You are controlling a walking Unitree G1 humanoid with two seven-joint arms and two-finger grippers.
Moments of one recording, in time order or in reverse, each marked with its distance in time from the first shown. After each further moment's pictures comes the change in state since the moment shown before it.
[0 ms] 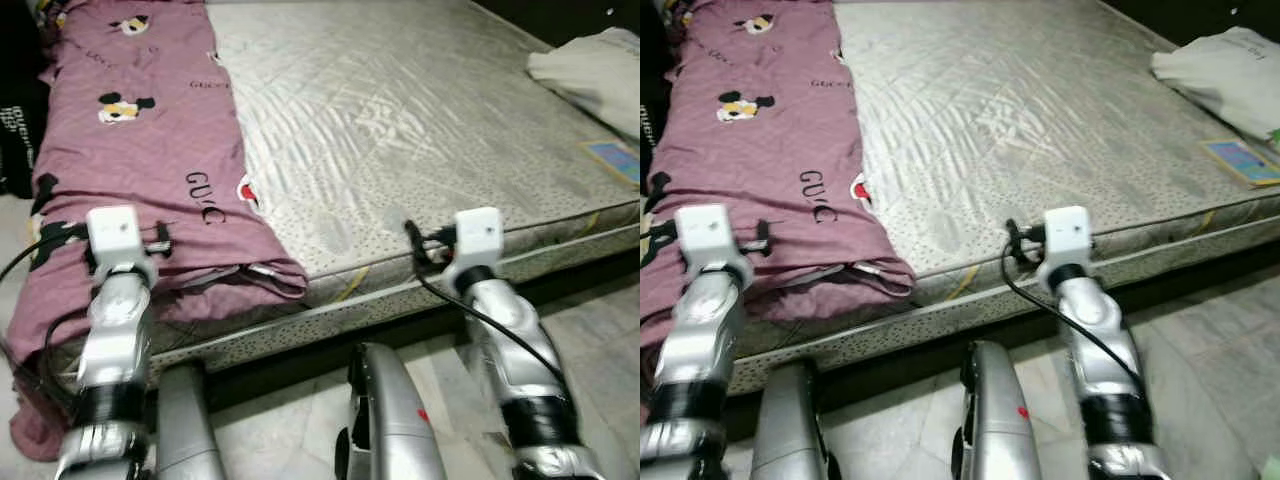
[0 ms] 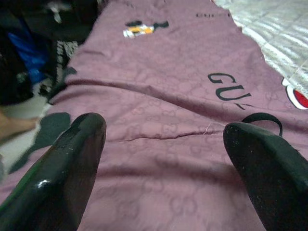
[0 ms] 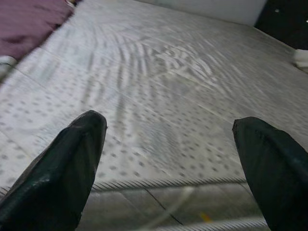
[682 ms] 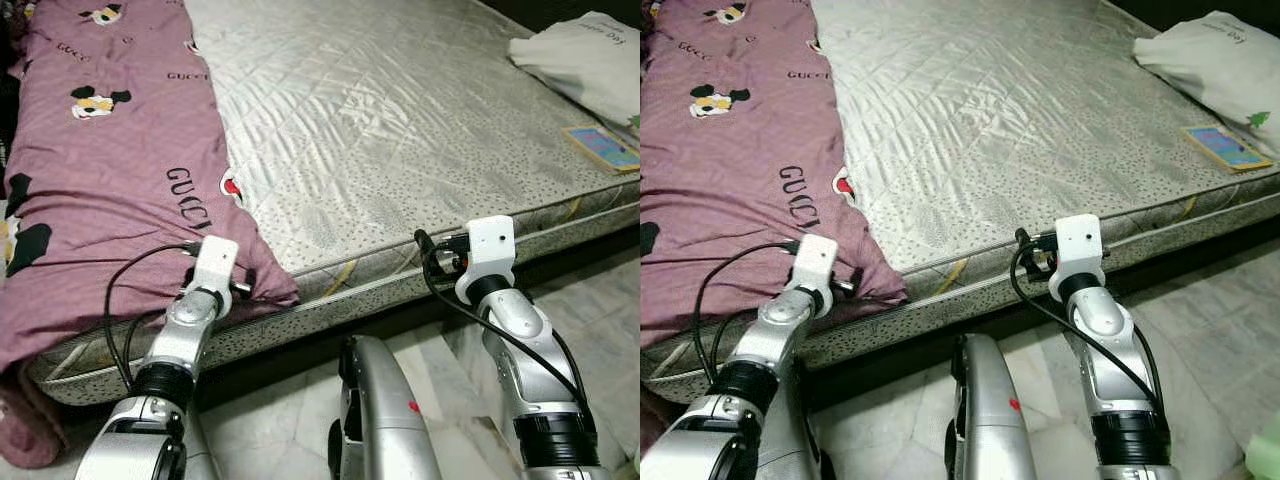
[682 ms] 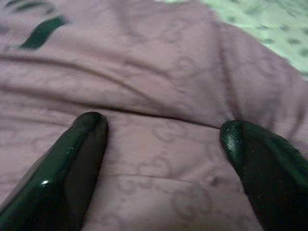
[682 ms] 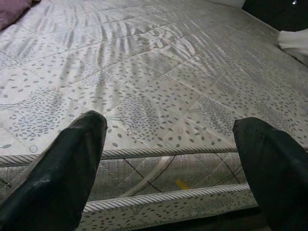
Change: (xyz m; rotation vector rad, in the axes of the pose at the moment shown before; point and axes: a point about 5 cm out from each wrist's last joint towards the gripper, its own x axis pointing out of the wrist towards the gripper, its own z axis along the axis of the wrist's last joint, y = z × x) left arm -0.017 -0.093 -0.059 0.273 0.215 -0.544; right arm -0.011 -0.005 -0.001 -0.013 0.038 -0.010
